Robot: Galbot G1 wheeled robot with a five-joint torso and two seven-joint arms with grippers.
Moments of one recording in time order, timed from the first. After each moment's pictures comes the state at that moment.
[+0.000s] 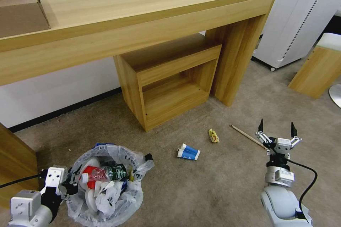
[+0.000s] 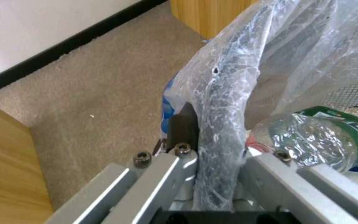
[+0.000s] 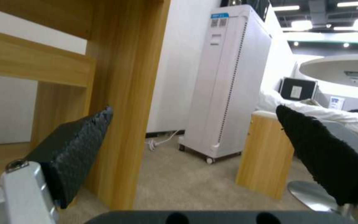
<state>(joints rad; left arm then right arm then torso) 2.19 -0.81 -0.94 -2.44 -0.73 0.31 -0.34 -1.37 1.27 0.63 1.70 0.01 0.45 0.36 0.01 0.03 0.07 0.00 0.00</state>
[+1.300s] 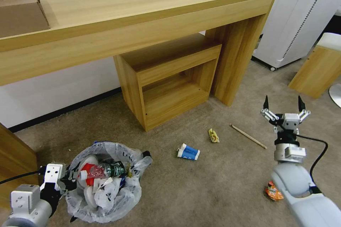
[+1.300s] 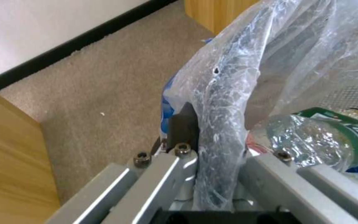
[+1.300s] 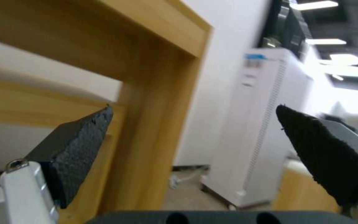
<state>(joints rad) 2.16 -0.77 -0.93 -2.40 -0.78 0.28 -0.39 -1.29 0.93 0.54 1.83 0.19 0.33 0.34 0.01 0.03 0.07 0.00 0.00</state>
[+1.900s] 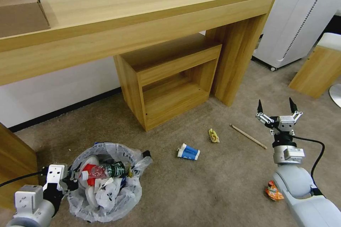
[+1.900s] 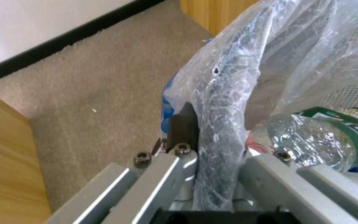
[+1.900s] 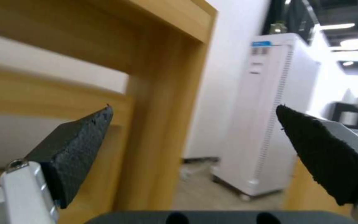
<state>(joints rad) 2.13 -0.76 -0.89 -2.39 -0.79 0.28 -0.40 -1.29 1.00 0.53 1.78 0.22 0.39 0.30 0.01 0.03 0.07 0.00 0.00</state>
